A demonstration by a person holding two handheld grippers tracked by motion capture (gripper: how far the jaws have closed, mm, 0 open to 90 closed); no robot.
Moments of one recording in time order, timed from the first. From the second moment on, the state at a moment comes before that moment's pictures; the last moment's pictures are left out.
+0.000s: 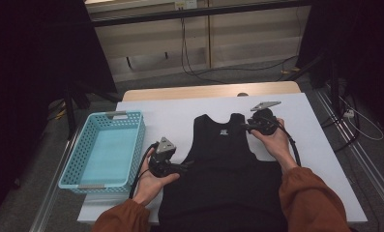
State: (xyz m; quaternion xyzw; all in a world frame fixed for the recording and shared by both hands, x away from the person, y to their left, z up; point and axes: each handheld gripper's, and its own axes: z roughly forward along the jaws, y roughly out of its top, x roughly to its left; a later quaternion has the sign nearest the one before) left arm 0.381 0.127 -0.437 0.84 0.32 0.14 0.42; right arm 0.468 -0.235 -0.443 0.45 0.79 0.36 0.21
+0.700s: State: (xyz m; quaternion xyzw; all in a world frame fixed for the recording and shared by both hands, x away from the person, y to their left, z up) left arm 0.382 0.126 -0.441 0.84 0.32 0.13 0.41; right arm 0.515 -0.226 -0.463 0.50 0.77 0.36 0.19
